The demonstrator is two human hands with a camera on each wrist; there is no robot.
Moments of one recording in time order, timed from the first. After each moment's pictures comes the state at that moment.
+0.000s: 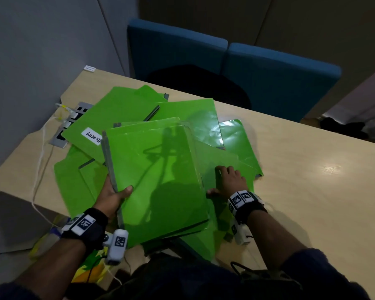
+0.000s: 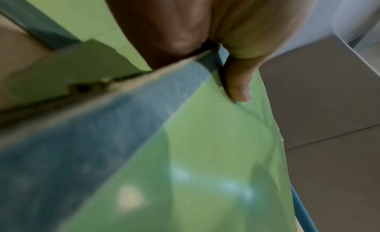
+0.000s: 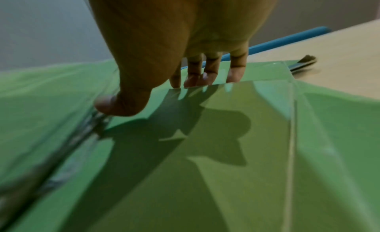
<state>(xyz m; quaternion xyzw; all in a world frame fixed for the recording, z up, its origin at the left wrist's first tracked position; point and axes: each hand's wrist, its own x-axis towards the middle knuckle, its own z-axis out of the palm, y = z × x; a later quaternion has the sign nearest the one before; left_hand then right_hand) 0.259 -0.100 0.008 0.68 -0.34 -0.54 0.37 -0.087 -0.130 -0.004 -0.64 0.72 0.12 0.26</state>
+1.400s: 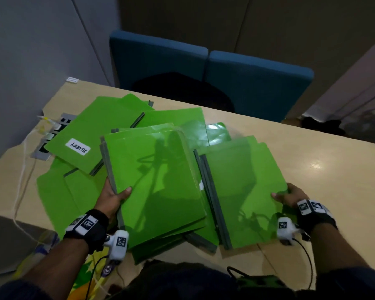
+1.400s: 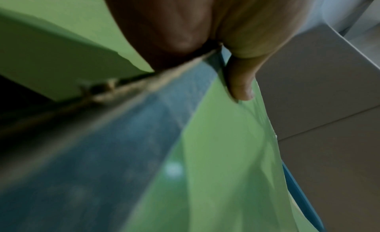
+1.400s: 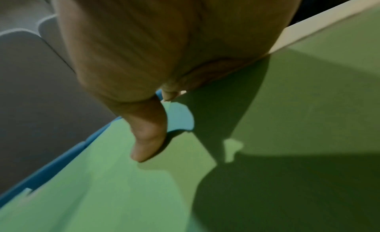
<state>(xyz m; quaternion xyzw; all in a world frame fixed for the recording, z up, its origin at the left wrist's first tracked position) 0.231 -0.115 0.003 0.66 -0.33 -0.57 0.36 -0.285 -0.068 0.018 -0.30 0.86 -0.08 0.41</state>
